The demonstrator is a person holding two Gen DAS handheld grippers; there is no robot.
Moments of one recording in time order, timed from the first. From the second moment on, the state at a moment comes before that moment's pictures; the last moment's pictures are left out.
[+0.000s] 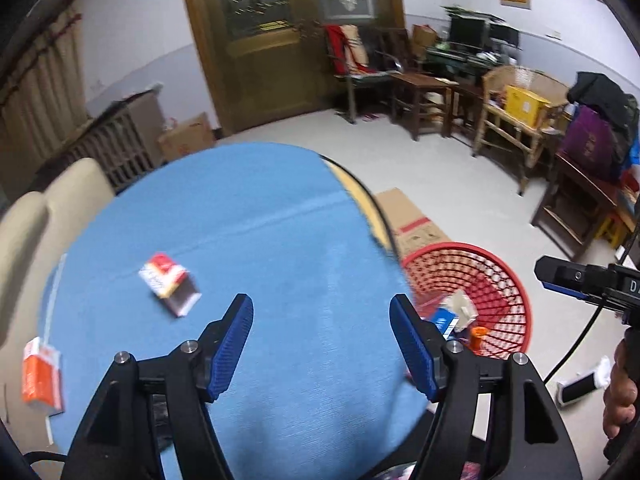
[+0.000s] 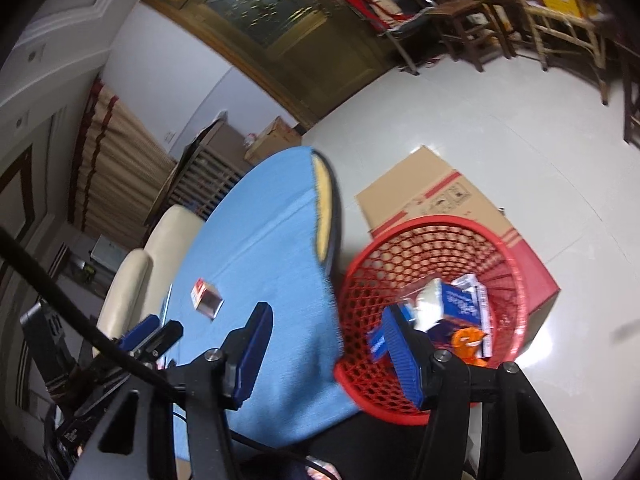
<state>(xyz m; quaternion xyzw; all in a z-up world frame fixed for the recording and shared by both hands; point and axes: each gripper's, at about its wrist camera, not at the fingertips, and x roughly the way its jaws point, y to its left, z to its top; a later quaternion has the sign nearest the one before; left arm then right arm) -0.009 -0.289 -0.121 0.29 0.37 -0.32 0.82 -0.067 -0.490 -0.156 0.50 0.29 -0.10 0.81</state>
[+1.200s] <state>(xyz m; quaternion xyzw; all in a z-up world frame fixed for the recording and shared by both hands) -0.009 -0.052 -0.077 0.21 0.37 -0.10 0.90 0.005 -0.328 -0.073 0.38 0.31 0.05 0.87</state>
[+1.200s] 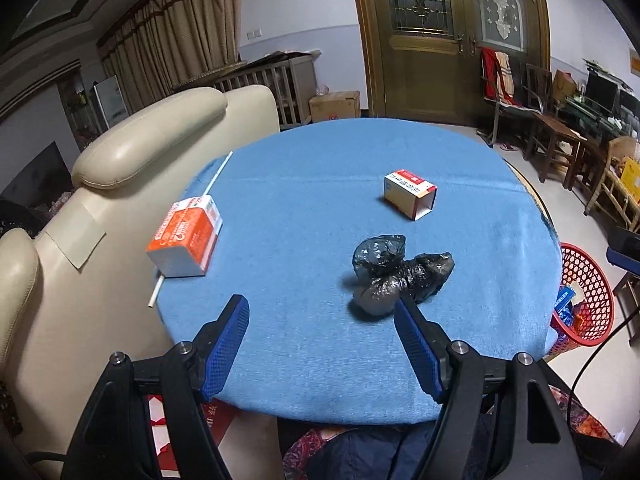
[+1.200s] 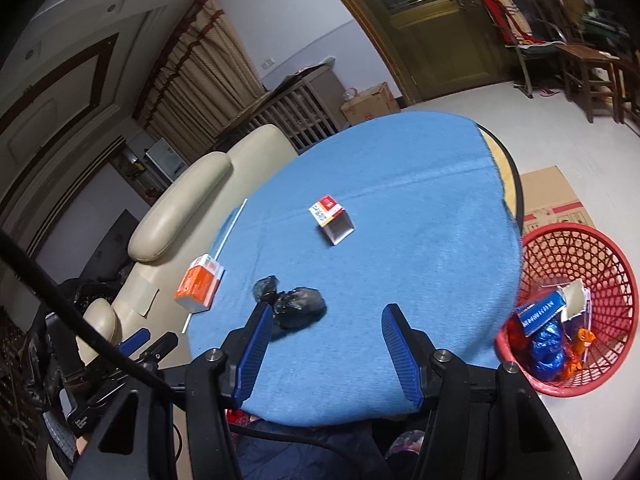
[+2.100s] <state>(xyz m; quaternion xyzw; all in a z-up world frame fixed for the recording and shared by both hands) -0.013 -0.033 -0.094 0.21 0.40 -0.11 0.89 0.028 -0.299 -0.074 0.37 0.33 0.07 0.87</state>
